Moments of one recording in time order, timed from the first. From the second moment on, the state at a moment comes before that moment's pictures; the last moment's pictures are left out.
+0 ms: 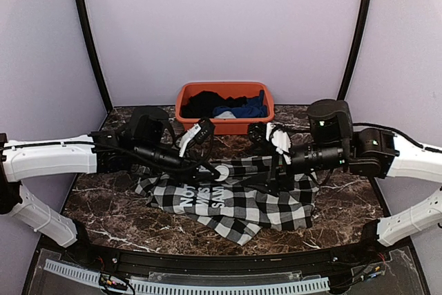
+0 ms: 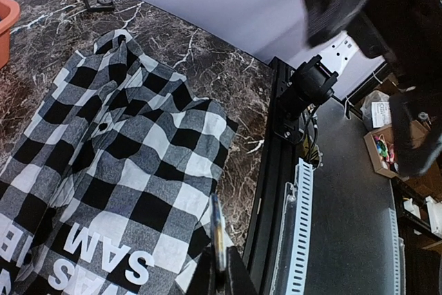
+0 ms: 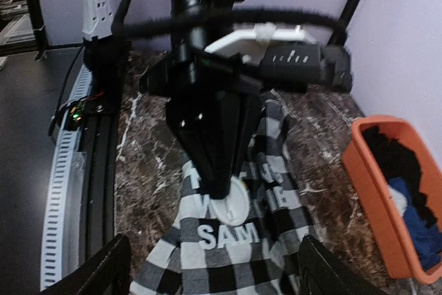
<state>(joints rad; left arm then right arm) -0.93 1.35 0.98 -0.16 0.52 -0.21 1.15 1.10 1.02 -0.31 -0.14 -0.31</state>
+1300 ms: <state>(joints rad) -0.94 1.28 0.97 -0.21 0.64 -0.13 0.94 1.43 1.15 -0.26 -0.79 -0.03</state>
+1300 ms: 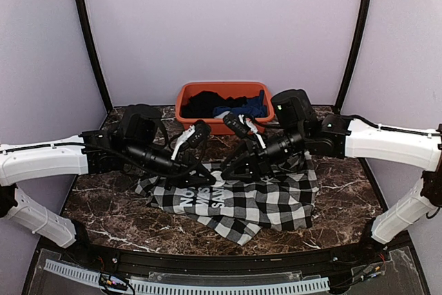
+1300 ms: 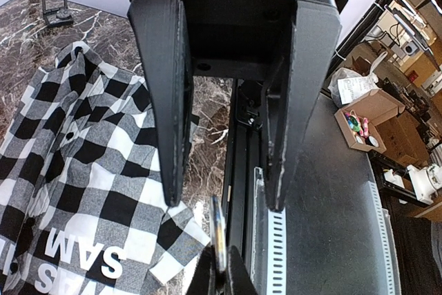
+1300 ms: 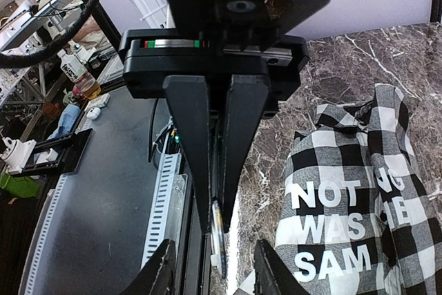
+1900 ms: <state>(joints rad) -0.94 1.29 0.97 -0.18 0.66 -0.14 0.94 1.47 1.16 -0.27 -0.79 -0.06</state>
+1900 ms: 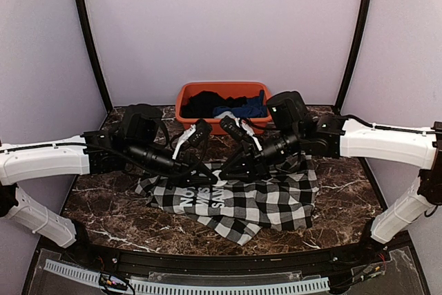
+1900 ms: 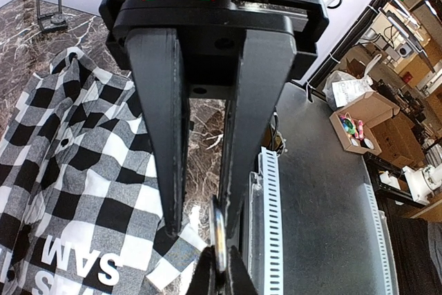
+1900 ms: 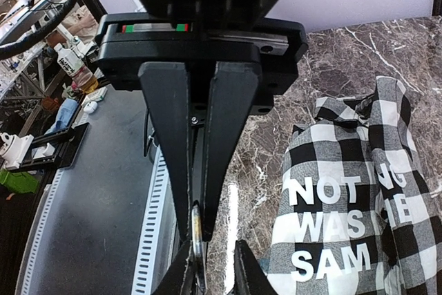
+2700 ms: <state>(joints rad) -0.94 1.23 0.88 -0.09 0.60 -0.19 0.94 1.44 1.14 -0.23 -0.78 -0.02</state>
